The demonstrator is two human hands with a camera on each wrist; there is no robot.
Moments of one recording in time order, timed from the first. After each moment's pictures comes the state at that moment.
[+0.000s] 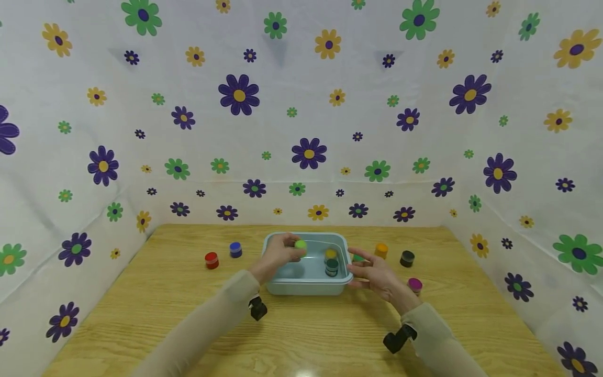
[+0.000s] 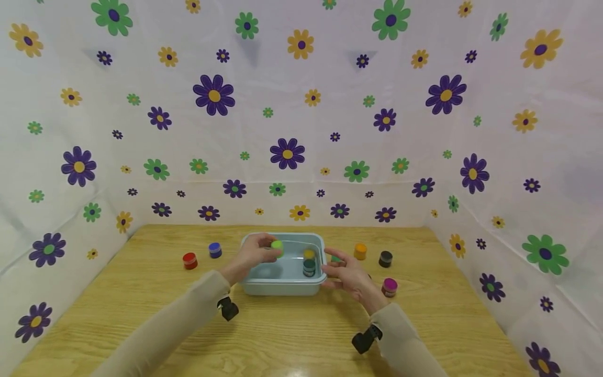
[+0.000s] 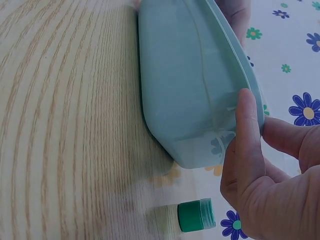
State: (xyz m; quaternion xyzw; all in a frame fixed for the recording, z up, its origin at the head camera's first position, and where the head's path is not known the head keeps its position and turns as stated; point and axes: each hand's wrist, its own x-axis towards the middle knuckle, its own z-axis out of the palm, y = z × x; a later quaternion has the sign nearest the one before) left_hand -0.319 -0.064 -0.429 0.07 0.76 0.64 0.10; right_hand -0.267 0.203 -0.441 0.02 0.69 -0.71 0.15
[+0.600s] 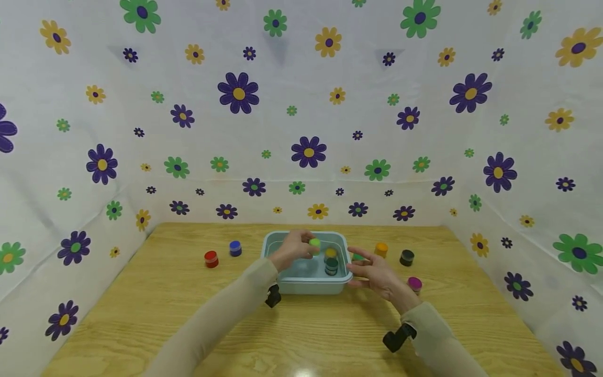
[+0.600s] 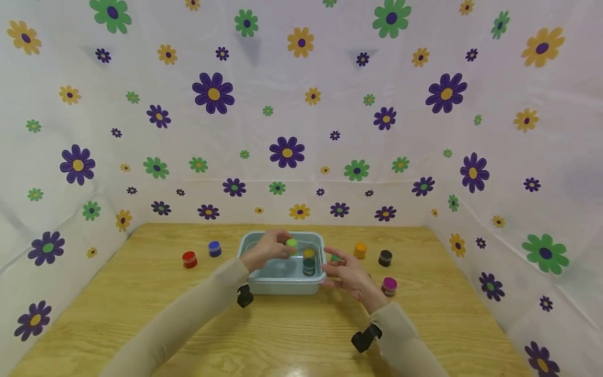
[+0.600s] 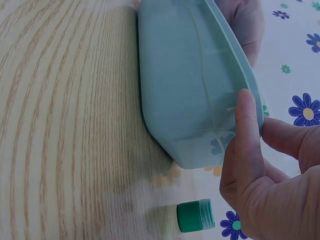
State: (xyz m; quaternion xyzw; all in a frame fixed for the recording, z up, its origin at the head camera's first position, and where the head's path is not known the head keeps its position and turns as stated) left_hand -0.337 -0.031 -0.429 0.09 0.78 0.60 0.14; right_hand -0.264 0.202 -0.437 0.01 0.69 -0.70 0.15
